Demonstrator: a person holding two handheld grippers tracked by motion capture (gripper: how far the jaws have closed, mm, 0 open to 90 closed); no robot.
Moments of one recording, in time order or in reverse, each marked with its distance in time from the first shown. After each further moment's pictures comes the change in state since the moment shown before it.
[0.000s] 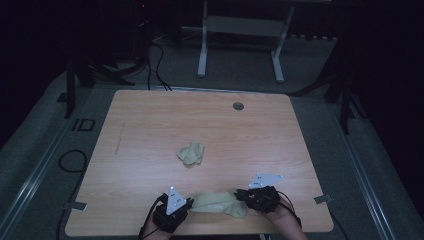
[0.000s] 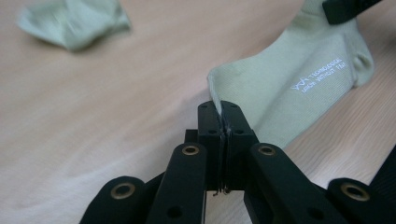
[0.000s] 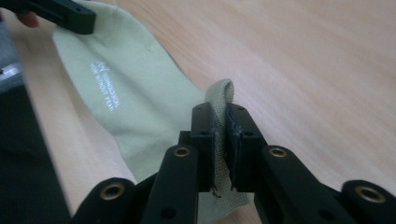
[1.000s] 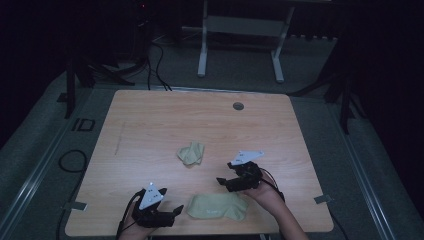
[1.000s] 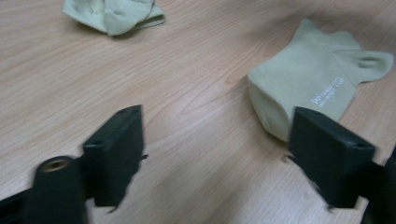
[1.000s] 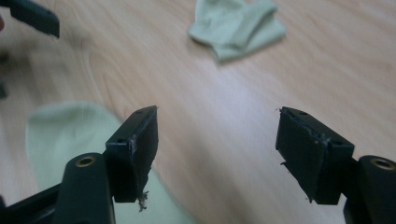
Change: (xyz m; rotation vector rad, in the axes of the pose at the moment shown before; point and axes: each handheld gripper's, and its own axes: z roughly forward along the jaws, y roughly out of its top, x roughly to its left) left arm 0.053 -0.017 -0.028 -0.080 -0.072 0.002; right arm -0.016 0.068 0.029 -0.025 -0.018 -0.044
